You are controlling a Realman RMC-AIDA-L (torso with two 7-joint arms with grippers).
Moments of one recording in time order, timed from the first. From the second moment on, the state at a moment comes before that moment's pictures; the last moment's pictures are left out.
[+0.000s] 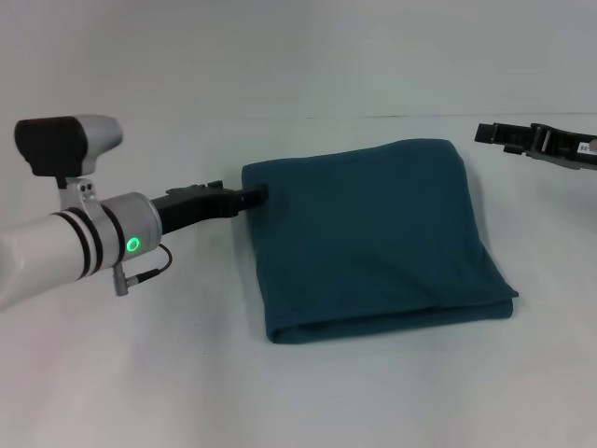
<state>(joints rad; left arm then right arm) -0.74 -2.17 0.70 0.38 1.86 0.77 -1.62 0.68 1.96 -0.66 -0.53 -2.00 -1.06 2.08</state>
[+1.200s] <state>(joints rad) -0.83 -2.17 0.72 0.30 1.85 0.68 -1.62 0.68 1.97 -0.67 -0.52 -2.00 -1.05 2.08</state>
